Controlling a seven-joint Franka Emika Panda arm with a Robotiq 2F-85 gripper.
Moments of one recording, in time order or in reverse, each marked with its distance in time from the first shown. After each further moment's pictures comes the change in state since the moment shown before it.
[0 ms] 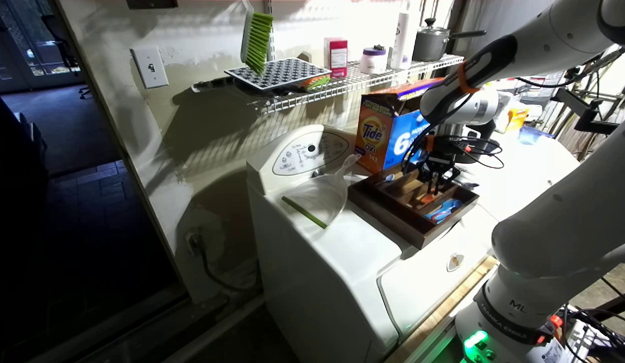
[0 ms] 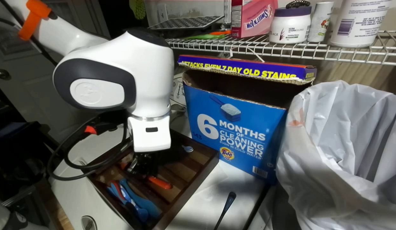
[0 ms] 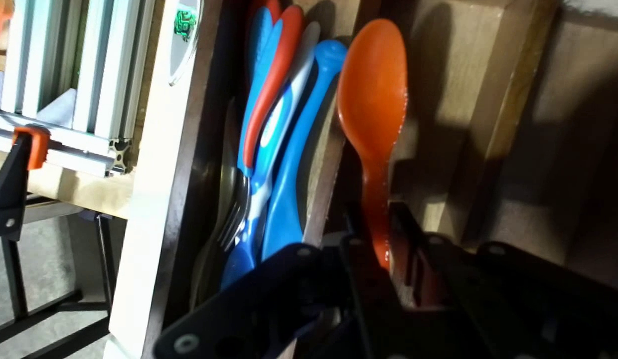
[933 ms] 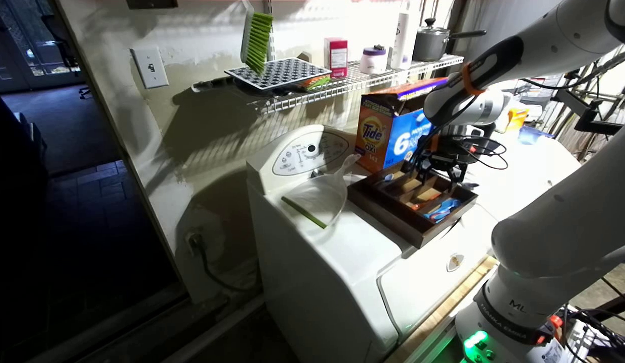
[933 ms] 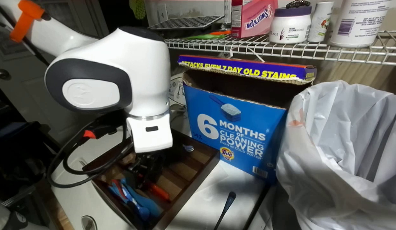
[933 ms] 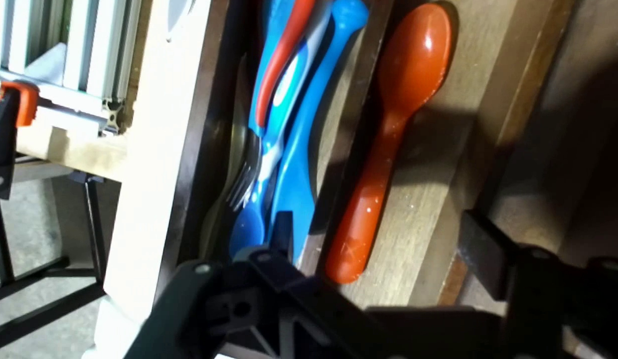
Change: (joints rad) arm -0.005 -0.027 -0.015 -0.019 -0.052 0.061 -0.024
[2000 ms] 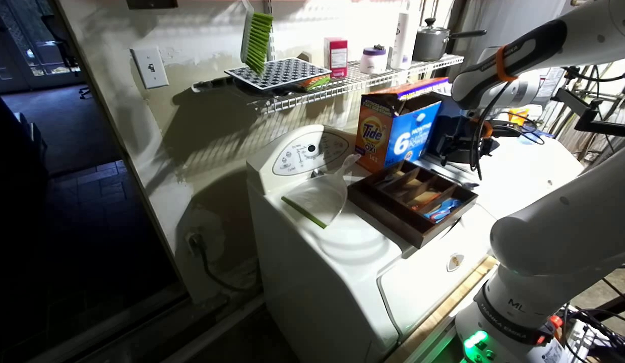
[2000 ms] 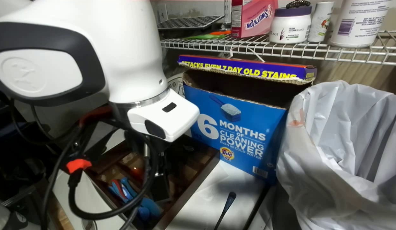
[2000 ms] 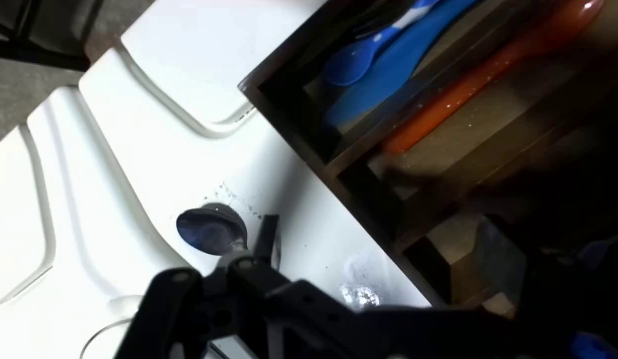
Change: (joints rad) arm -0.045 -0.116 -0.095 0.030 -0.102 0.037 -0.688
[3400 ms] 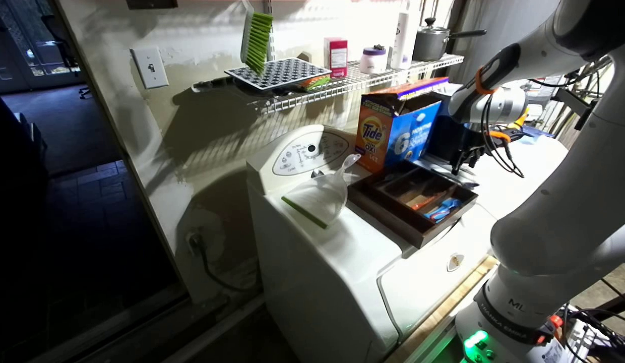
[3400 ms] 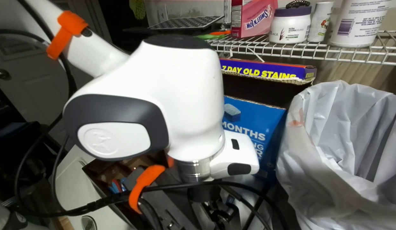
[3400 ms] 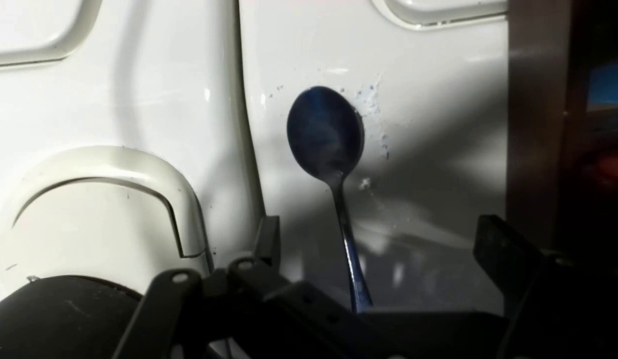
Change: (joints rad) arm 0.008 0.339 -0.125 0.165 0.099 0.188 -0.740
